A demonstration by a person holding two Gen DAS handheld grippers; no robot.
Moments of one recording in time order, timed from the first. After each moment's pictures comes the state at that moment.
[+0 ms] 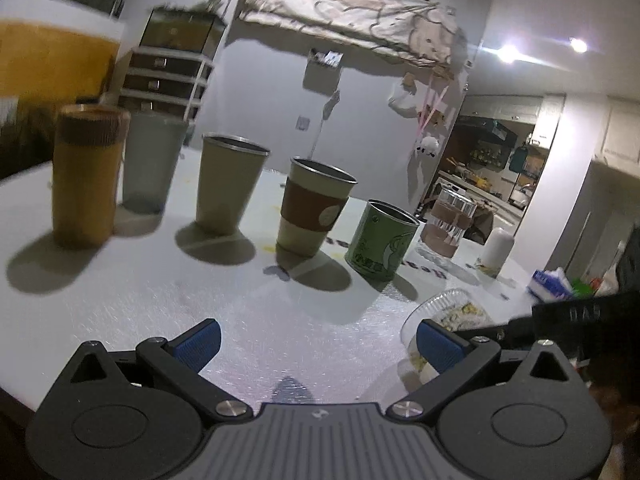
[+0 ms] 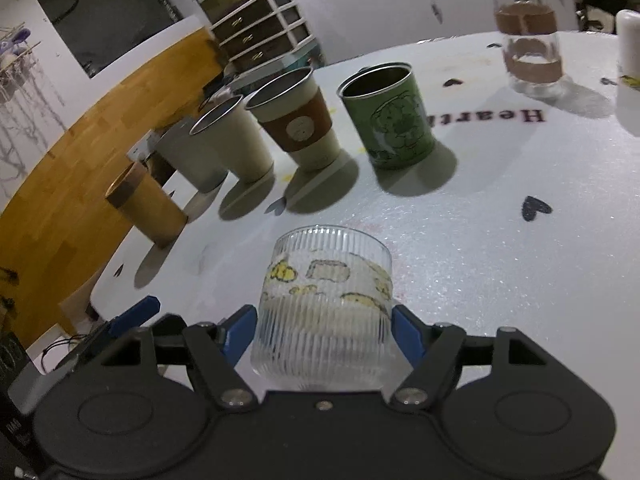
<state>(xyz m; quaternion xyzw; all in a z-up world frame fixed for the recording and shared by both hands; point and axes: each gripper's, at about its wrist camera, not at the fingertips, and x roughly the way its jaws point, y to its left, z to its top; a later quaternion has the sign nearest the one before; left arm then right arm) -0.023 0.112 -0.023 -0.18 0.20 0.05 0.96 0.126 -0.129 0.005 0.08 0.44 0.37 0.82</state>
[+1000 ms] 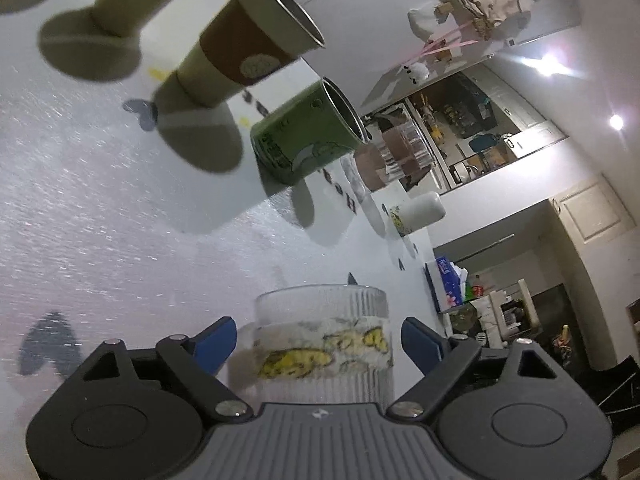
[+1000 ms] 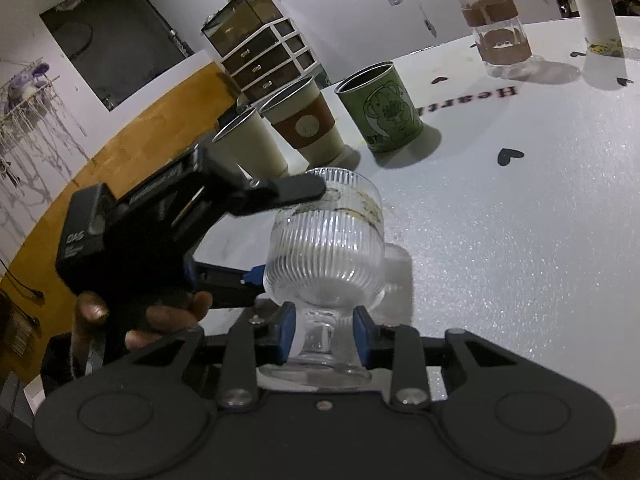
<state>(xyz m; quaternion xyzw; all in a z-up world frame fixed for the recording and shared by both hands) 0.092 0.097 -0.050 -0.44 0.35 -0.11 0.82 0.077 -0.169 -0.014 0.14 0.40 0.39 0.82</state>
